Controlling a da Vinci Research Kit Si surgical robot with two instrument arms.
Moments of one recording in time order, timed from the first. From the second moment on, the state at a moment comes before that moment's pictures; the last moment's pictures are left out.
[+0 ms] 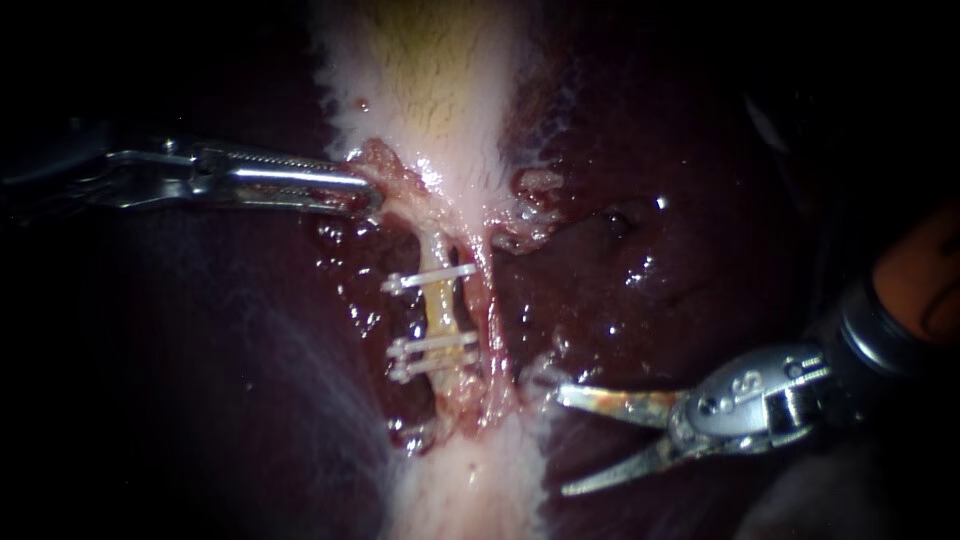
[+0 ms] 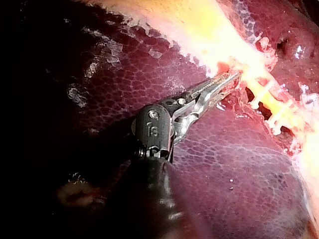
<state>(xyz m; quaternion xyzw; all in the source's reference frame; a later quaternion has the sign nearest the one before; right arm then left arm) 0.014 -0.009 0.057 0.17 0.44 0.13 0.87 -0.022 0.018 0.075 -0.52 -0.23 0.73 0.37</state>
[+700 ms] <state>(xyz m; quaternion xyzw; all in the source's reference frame) 0.014 -0.008 0.058 0.18 0.44 0.14 0.87 -0.017 0.019 0.066 -0.53 -0.24 0.72 0.37</state>
